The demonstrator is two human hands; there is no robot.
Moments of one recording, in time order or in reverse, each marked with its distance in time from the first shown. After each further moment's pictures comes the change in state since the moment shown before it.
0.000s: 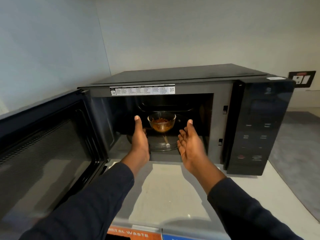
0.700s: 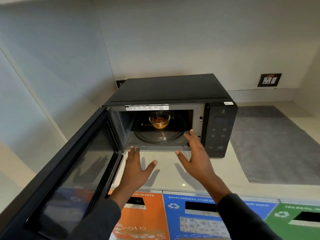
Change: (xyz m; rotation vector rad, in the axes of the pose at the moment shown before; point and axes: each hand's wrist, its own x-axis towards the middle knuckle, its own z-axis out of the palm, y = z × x) left_hand -0.173 0.045 -0.077 1.234 -0.124 0.243; right_hand -0.155 -0.050 -0.026 -1.264 0.031 -0.514
